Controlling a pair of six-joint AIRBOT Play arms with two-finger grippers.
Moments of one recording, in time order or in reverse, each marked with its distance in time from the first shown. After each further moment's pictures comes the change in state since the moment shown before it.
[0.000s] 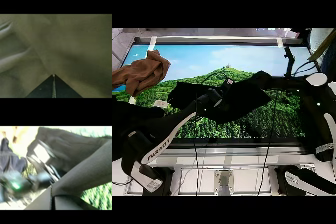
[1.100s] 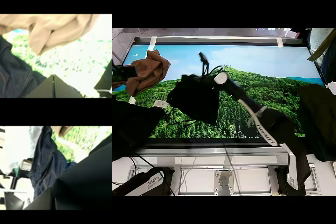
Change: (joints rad) left arm 0.847 0.563 -0.048 0.141 -0.201 -0.017; right arm 0.655 -0.908 0.893 0.131 -0.336 0.259
